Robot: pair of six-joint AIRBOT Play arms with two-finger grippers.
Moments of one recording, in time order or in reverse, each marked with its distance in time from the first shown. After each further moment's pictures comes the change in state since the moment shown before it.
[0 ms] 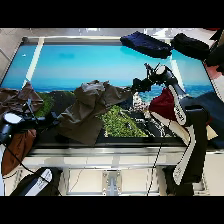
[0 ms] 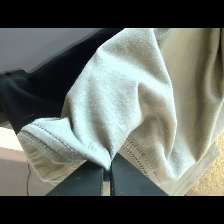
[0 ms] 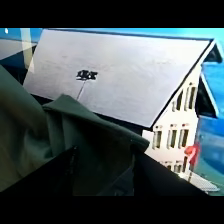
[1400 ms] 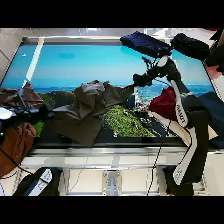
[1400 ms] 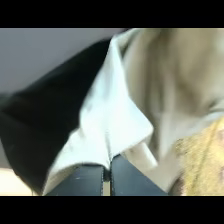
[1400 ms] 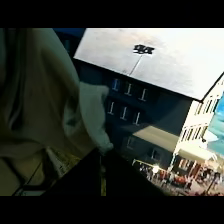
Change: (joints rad) left arm 0.000 0.091 0.177 -0.015 -0.065 0.026; right arm 0.020 0.115 0.150 -0.044 0.252 -0.011
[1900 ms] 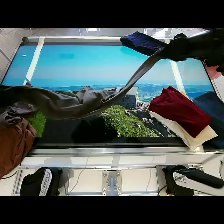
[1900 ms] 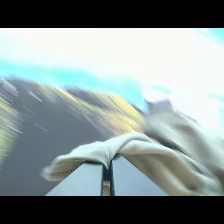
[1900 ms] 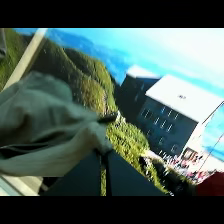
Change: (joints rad) left arm 0.000 0.348 0.422 0.211 -0.185 -0.032; right arm 0.005 0.755 0.019 -0.044 0.154 -0.017
